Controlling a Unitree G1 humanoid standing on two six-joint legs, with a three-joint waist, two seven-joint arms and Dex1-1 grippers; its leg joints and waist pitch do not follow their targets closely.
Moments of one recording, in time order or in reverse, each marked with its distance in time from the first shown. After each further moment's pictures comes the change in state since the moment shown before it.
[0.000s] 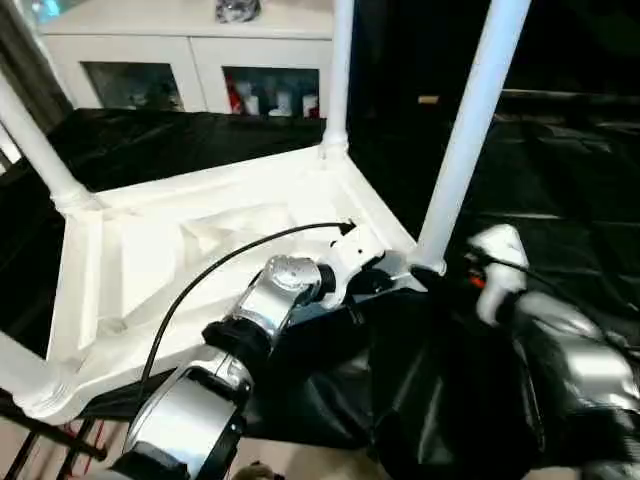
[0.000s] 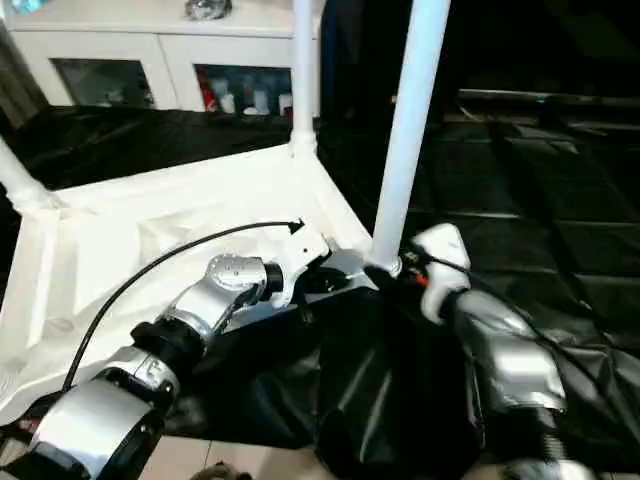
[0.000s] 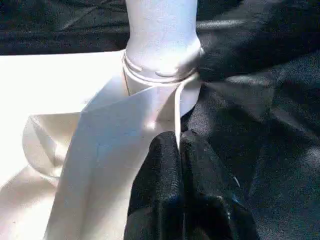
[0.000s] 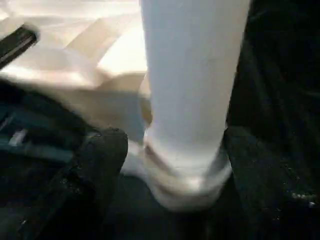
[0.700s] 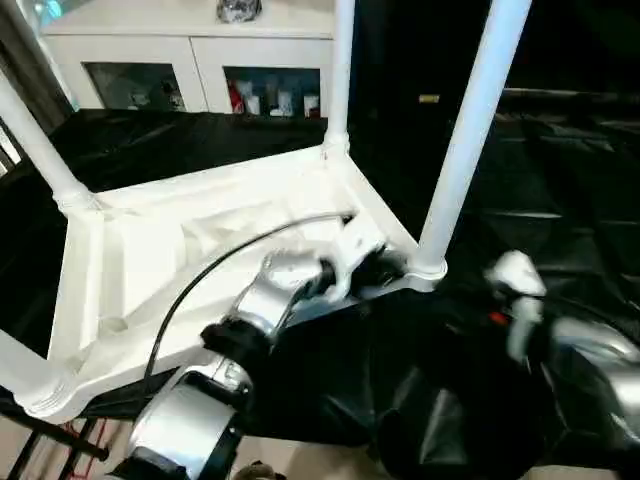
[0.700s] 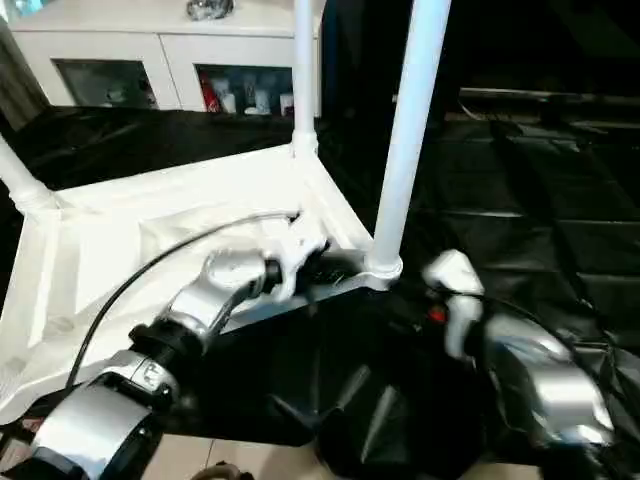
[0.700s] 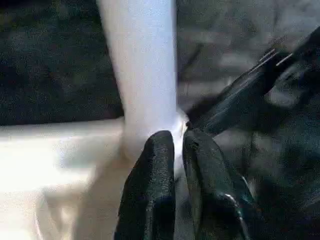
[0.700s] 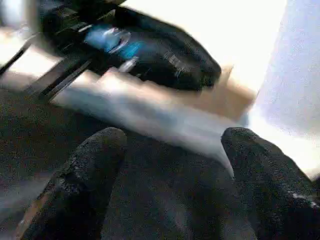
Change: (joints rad) left arm 0.025 0.012 0.041 -0.189 -0.072 -0.034 -0.048; right arm 0.008 -0.014 0.060 -0.131 0.078 0.056 0.107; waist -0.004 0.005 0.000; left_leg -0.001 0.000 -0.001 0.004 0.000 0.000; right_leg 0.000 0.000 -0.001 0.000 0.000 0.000
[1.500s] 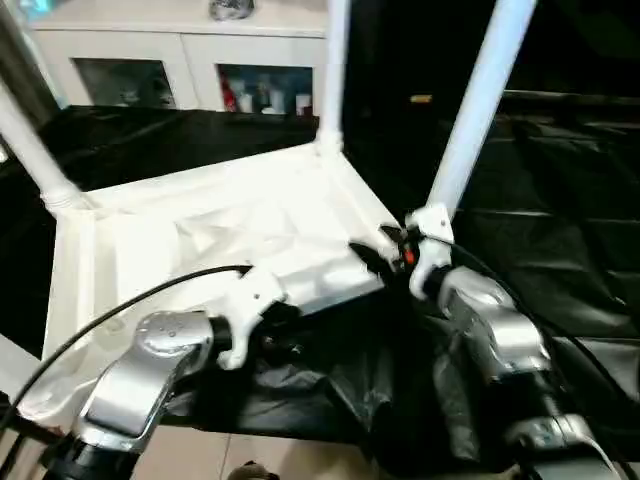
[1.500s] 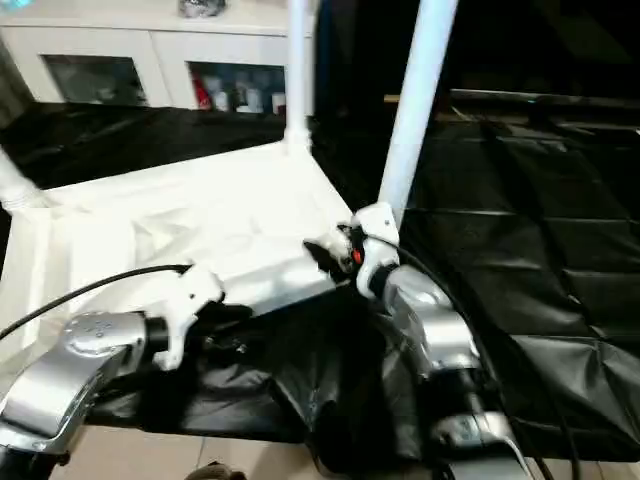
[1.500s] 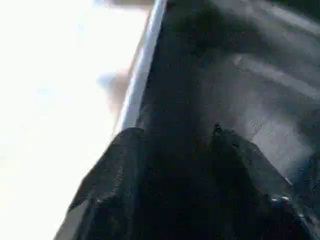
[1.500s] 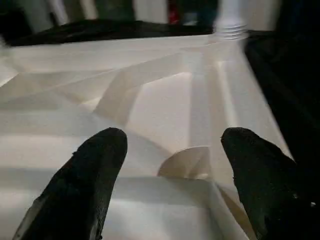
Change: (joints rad) left arm 0.601 0.424 0.030 -0.924 -0.059 0.662 0.012; right arm -0.280 0.306 0.014 0.393 -0.108 -0.182 -0.423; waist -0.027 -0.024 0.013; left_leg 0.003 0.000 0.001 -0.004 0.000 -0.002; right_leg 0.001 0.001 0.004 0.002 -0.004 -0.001
